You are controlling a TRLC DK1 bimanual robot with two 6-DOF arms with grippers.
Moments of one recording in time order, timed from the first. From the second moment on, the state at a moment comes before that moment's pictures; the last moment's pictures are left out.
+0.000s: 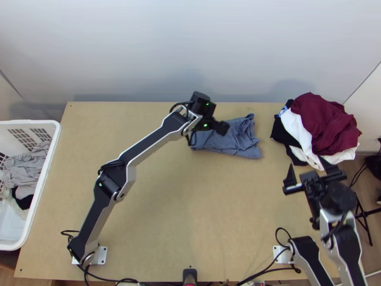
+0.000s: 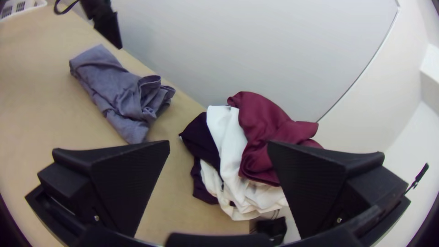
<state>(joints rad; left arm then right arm) -0.69 2.33 2.25 -0.49 0.22 -0.23 0.14 0.46 0.54 -0.34 0.23 -0.58</state>
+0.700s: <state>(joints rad) -0.52 1.98 1.88 -0.74 0.09 -0.01 0.07 1.27 0.89 -0.53 -0.29 -0.01</state>
